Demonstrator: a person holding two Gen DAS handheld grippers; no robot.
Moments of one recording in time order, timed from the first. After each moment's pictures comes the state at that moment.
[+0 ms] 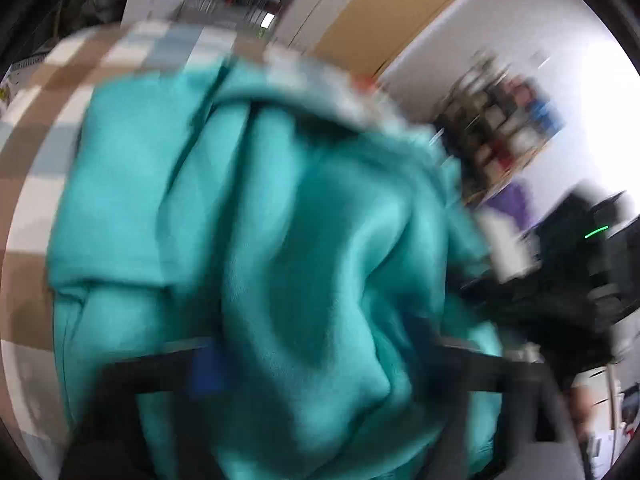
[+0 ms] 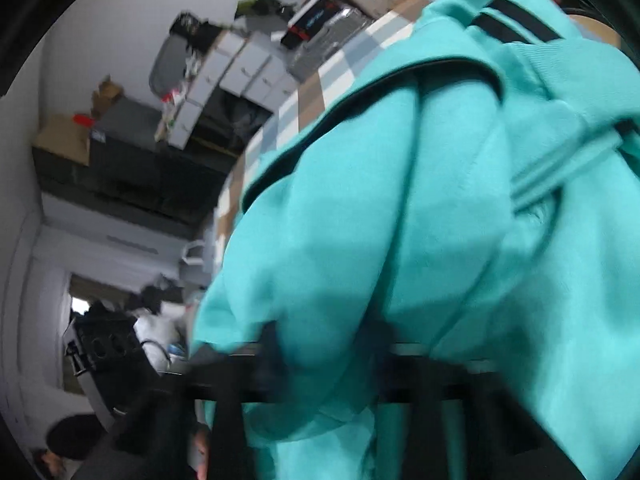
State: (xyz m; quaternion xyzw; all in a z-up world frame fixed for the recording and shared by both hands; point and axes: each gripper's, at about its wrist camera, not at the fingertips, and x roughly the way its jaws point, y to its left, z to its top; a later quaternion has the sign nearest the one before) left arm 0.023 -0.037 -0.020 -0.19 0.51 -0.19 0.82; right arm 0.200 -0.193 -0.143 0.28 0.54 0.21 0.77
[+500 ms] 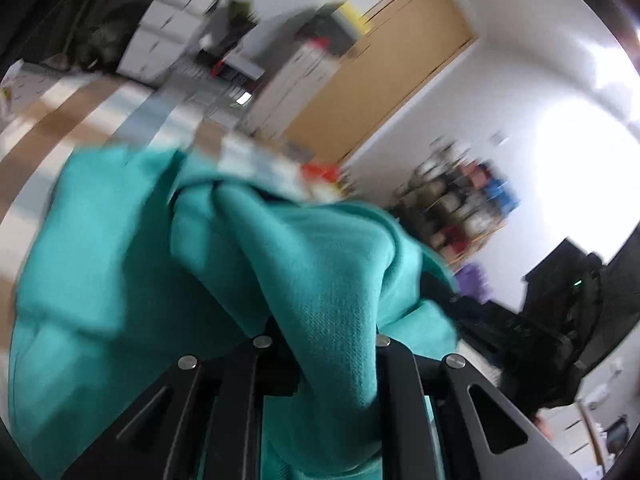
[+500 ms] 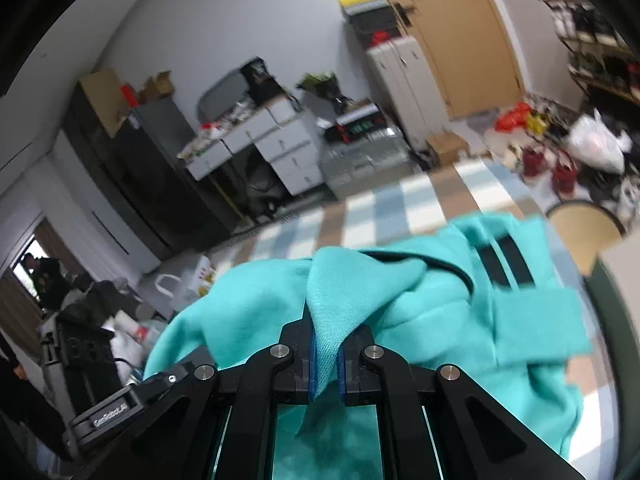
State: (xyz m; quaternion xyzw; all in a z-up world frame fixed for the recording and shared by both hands) left arm -0.007 -0.051 0.029 -0.29 0.36 -0.20 0.86; right arm 0.196 -0.220 -0.045 0.15 0.37 0.20 0.89
